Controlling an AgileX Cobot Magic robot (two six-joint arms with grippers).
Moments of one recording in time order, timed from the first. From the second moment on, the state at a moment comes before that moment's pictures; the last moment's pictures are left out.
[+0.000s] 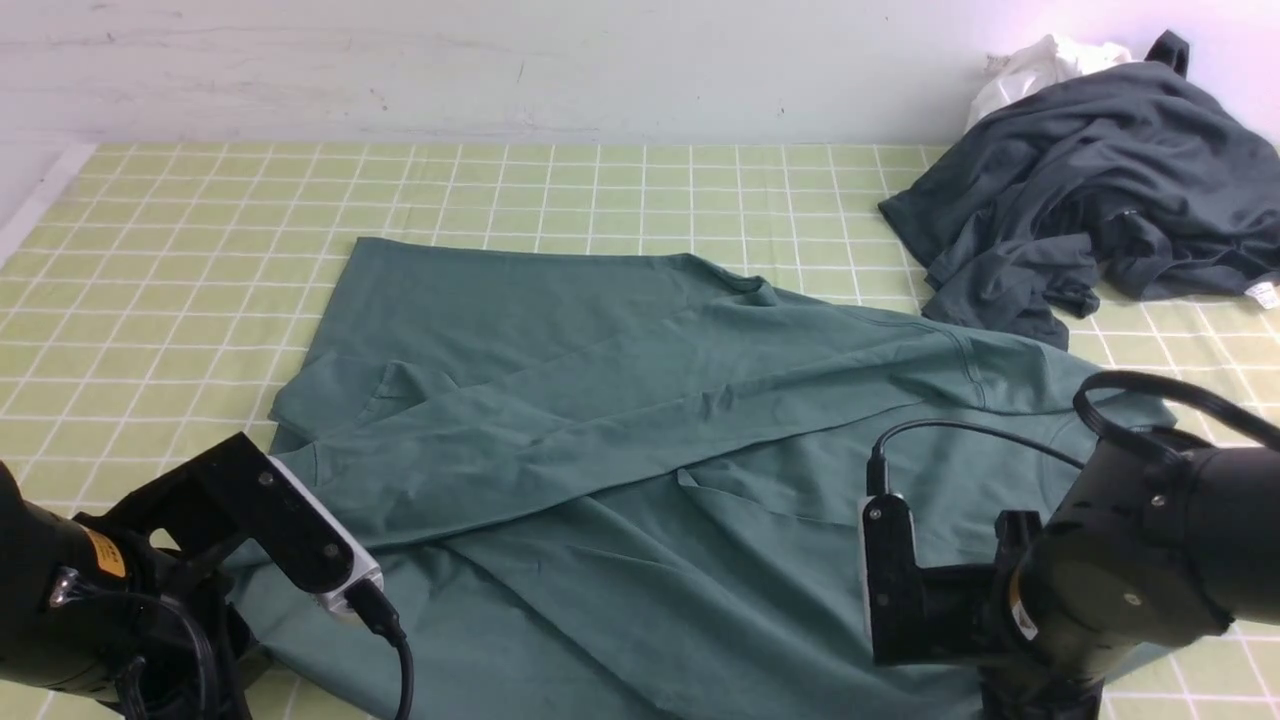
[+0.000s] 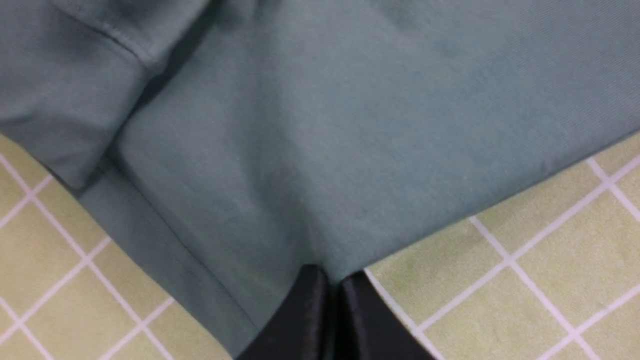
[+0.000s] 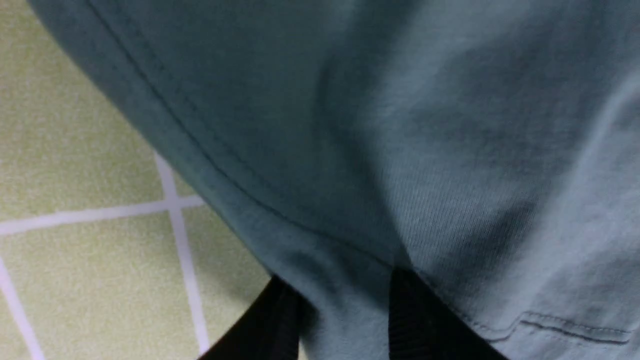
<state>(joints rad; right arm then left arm) 0.59 1.64 -0.78 -0.31 0.76 -0.65 -0.20 1.19 -0.61 -0.12 0.71 0.59</state>
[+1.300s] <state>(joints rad) 0.28 1.91 -1.50 -0.56 0.56 -0.22 -0.20 1.99 -1.60 0.30 0.60 0.35</state>
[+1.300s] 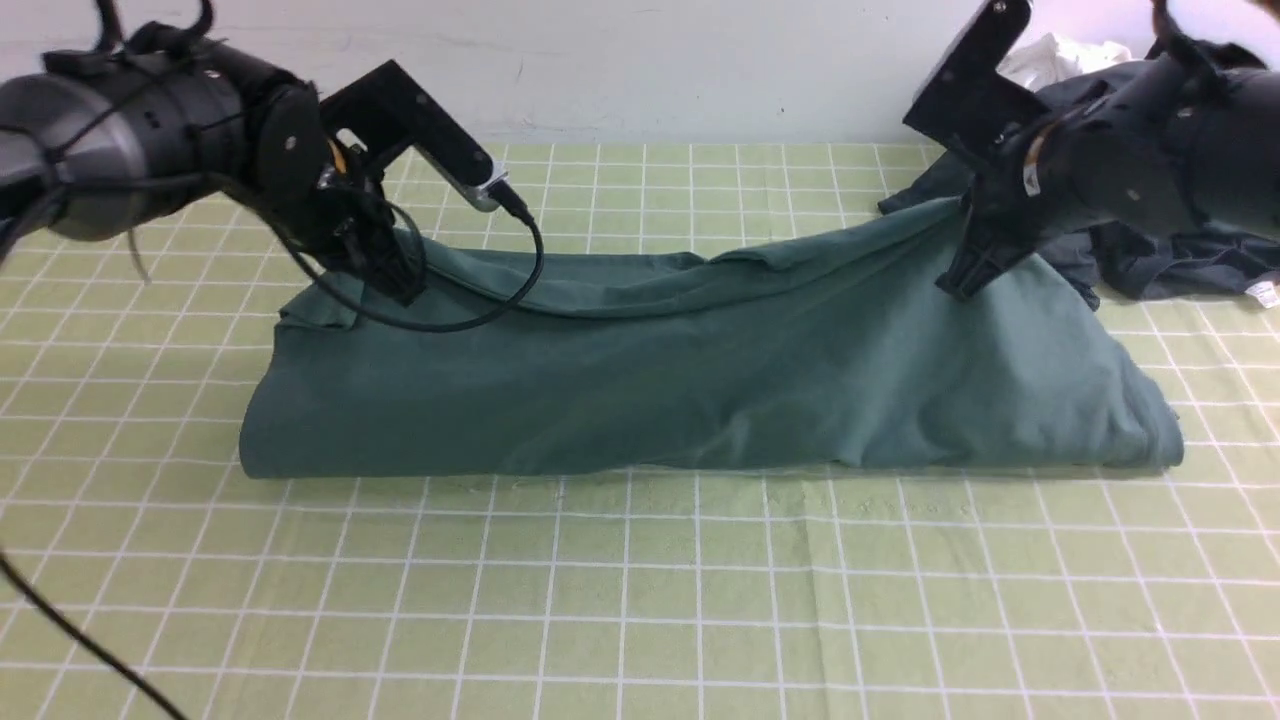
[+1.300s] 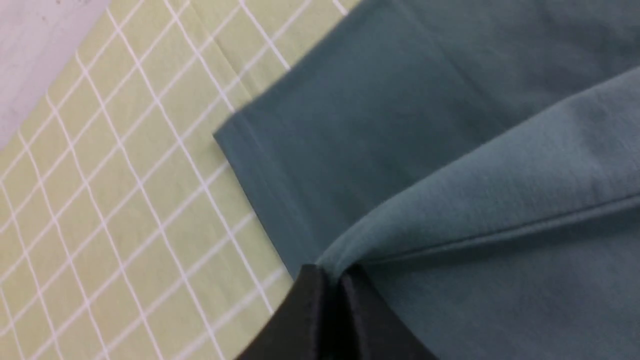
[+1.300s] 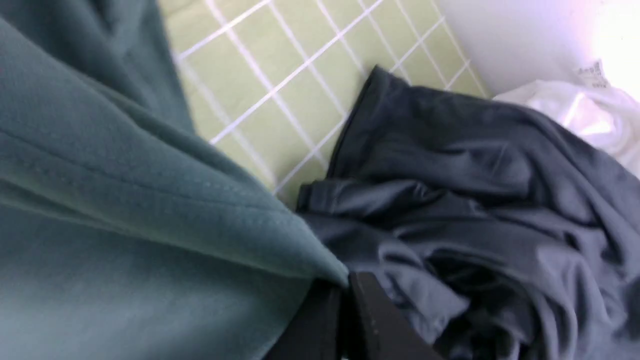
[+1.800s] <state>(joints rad) 0.23 2.22 -1.70 -0.58 0.52 -0.18 -0.16 2.40 -2.01 0.36 0.49 0.21</state>
